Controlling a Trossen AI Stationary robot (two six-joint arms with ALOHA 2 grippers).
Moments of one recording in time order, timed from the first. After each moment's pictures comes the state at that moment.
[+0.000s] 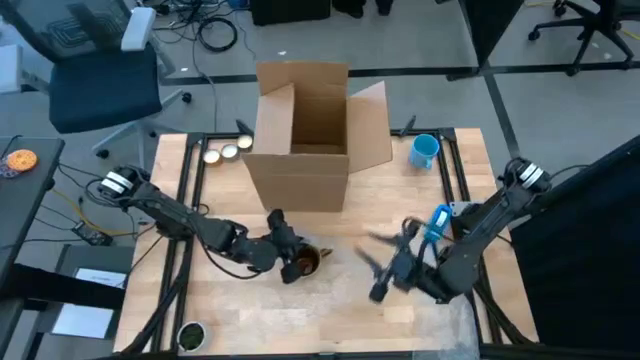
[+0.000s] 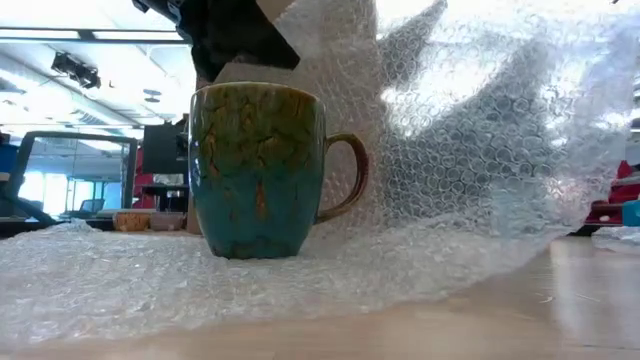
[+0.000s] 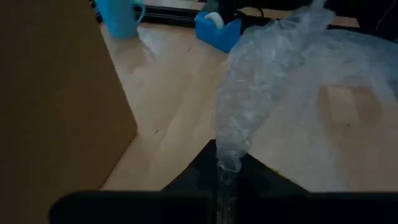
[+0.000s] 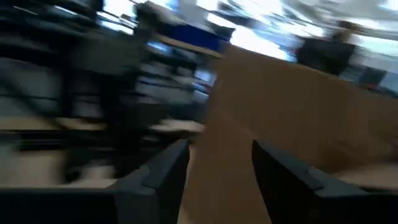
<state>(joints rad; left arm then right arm) -0.43 1.45 0.89 0.02 -0.62 -0.37 0.78 1.52 1.06 0.62 1.24 -0.39</state>
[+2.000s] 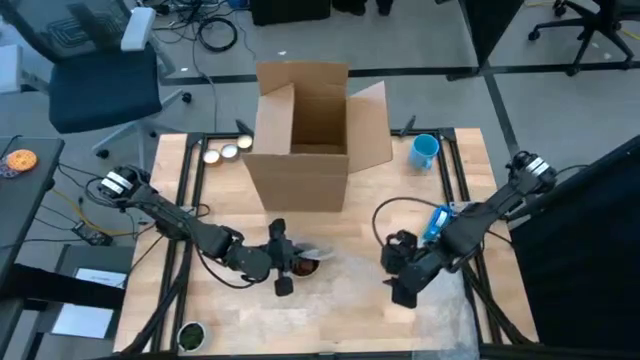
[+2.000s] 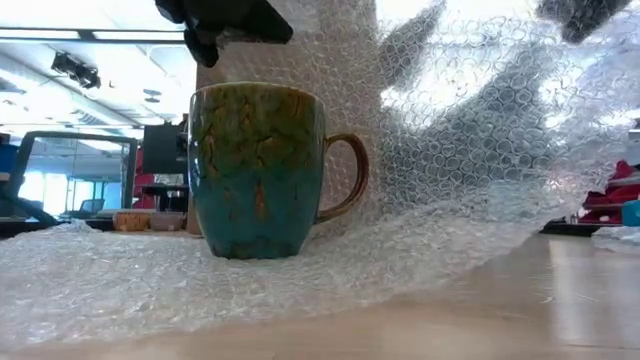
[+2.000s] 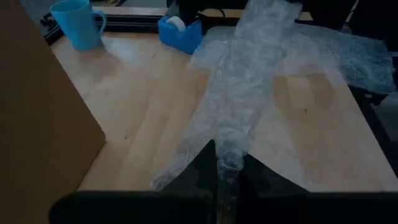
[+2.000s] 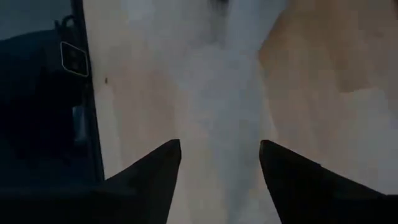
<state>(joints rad) -0.50 1.45 0.89 0.05 -0.57 -0.32 0.65 1.46 1.19 -0.80 0.25 0.82</state>
